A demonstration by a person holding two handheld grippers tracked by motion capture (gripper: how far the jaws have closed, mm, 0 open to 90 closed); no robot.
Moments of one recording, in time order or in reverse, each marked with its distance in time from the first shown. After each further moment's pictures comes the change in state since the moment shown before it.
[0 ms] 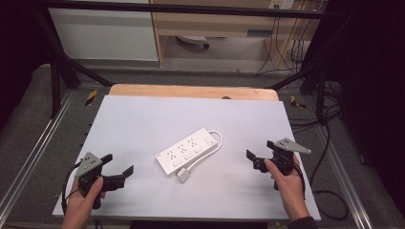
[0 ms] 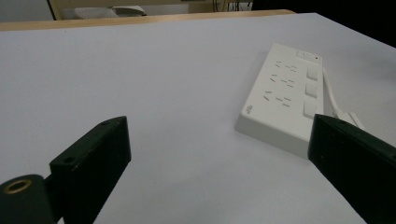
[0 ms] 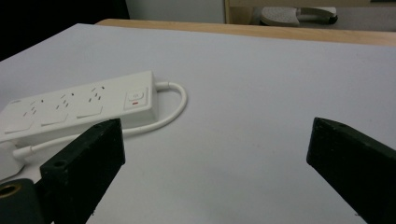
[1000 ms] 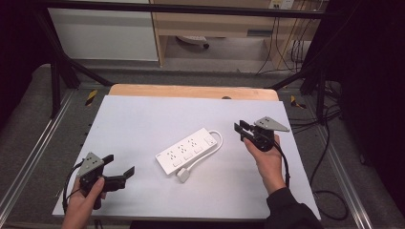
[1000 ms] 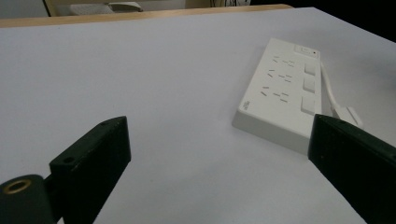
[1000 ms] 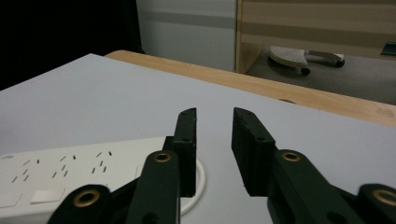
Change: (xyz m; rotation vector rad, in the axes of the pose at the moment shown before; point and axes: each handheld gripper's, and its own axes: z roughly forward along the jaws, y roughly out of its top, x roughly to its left) left arm -0.001 -0.001 0.002 0.016 -0.009 0.009; right arm 0.025 0.052 0.054 -0.098 0.025 -0.091
